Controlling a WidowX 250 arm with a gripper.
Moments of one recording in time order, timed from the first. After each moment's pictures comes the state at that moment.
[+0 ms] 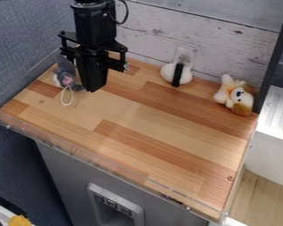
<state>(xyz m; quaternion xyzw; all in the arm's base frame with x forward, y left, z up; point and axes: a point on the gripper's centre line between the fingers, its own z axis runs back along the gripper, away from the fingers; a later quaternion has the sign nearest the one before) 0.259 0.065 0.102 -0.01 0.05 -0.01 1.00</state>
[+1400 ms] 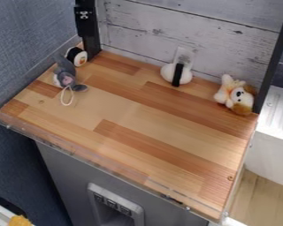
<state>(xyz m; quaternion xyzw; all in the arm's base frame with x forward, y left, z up) 0.370 0.170 0.105 -0.01 0.04 -0.41 0.91</state>
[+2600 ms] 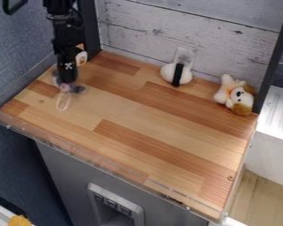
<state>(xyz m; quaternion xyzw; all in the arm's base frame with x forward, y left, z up) 0.341 0.187 0.023 0.00 0.04 -0.38 0.92</state>
